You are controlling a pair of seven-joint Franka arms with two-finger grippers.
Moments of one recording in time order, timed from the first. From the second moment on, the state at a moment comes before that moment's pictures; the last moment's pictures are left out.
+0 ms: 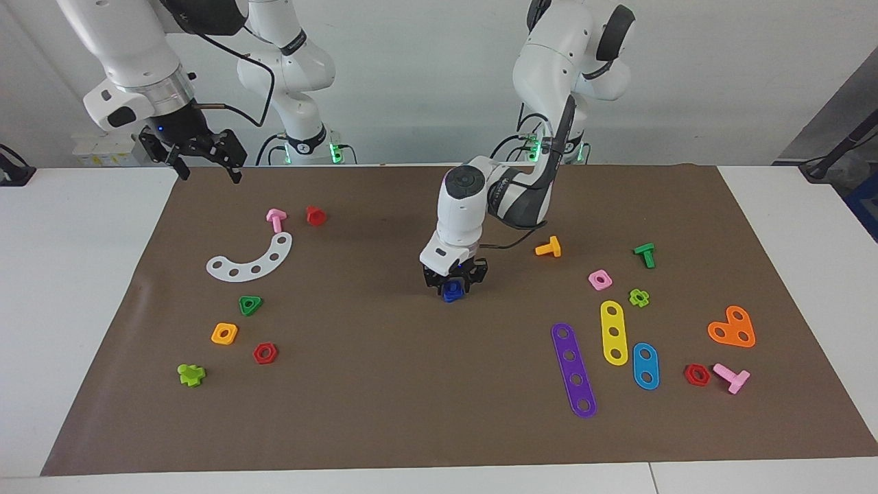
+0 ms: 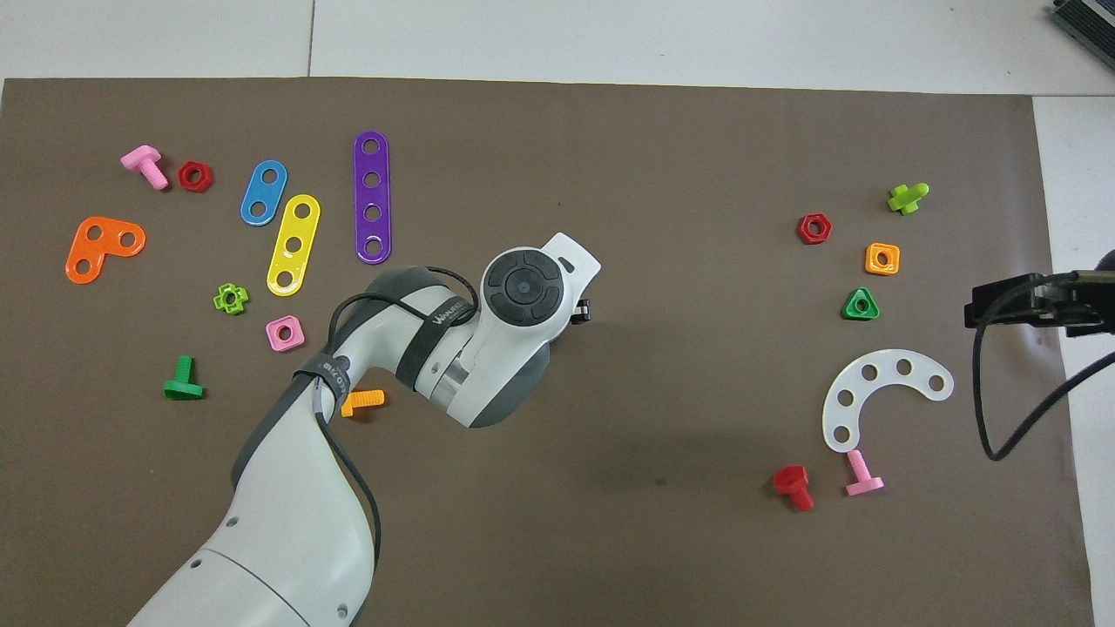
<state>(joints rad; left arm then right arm) -0.61 0.50 -0.07 -1.72 0.06 2.29 -0.73 0.07 -0.10 -0.09 -1.69 -0.01 1.57 0.09</state>
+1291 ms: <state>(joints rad) -0.61 0.50 -0.07 -1.69 0.06 2.27 -0.73 0.07 -0.10 -0.09 -1.69 -0.01 1.57 0.09</state>
